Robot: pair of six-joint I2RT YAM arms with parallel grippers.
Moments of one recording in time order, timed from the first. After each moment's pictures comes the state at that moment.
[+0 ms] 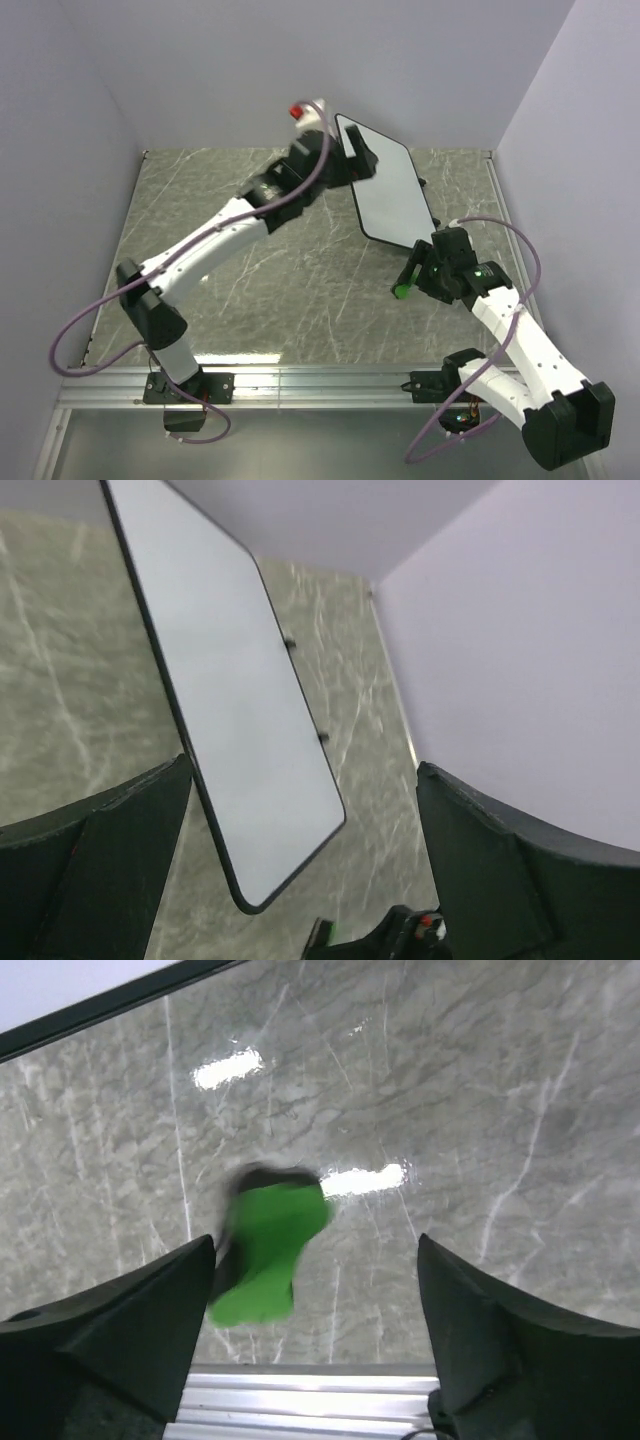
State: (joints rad) left arm -0.87 1.72 1.79 -0.36 -0.34 -0.75; right arm 0.31 0.91 0.76 -0.82 0.05 0.70
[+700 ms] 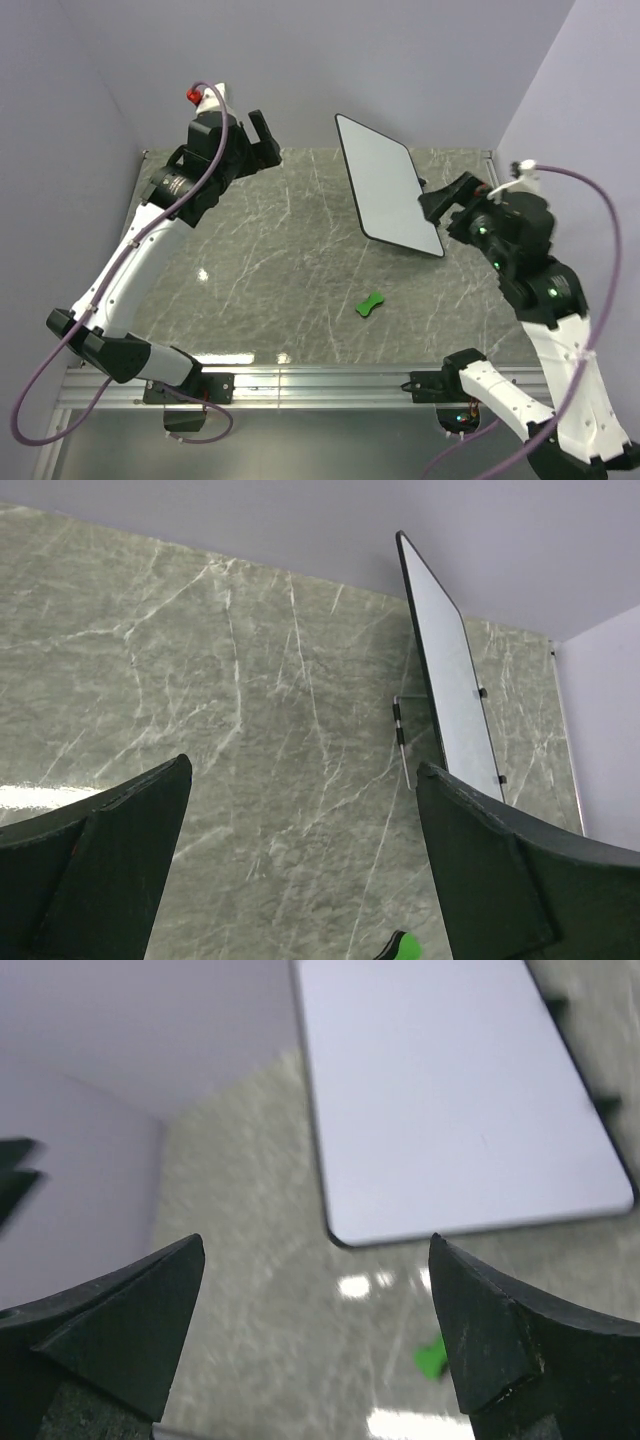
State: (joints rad) left arm -0.51 1.41 1.72 -0.68 -0.32 -0.56; right arm 0.30 0.85 1.26 -0.80 0.09 0.71
